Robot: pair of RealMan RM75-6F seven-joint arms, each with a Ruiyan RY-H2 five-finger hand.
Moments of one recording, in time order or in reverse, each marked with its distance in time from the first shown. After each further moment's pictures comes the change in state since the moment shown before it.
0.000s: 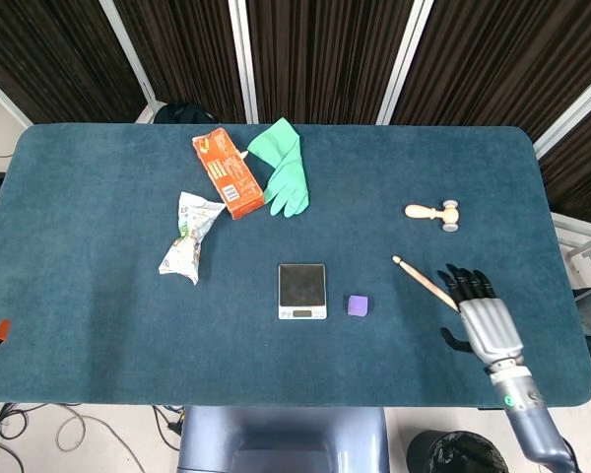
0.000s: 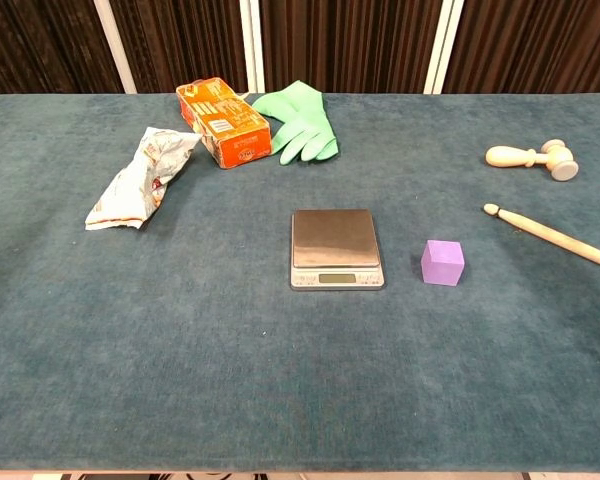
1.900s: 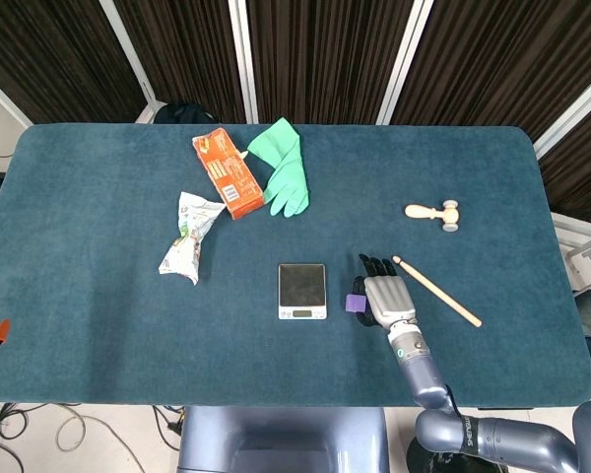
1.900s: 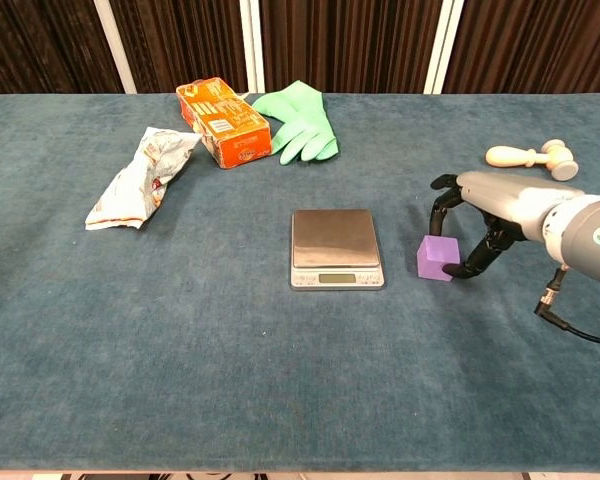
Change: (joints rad) left arm 0.000 0.008 0.003 -0.001 0.003 -0.006 -0.014; right arm 0.374 -0.389 0.082 0.119 0.562 -0.089 -0.337
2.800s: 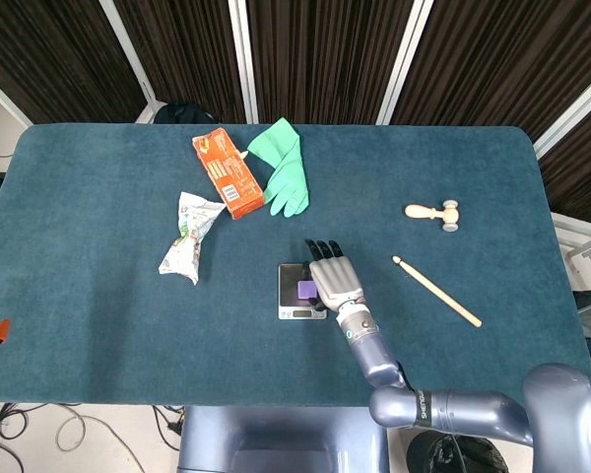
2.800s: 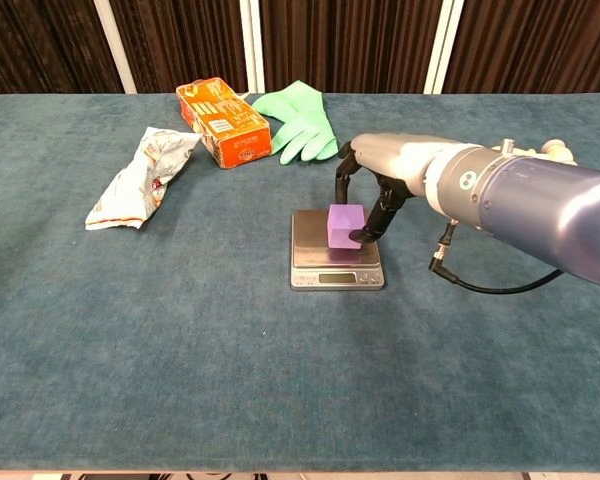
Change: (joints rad) left arm 0.000 -0.003 -0.001 0.003 -0.002 0.001 0.001; right arm 0.254 -0.100 0.094 0.030 0.191 -0.030 -0.171
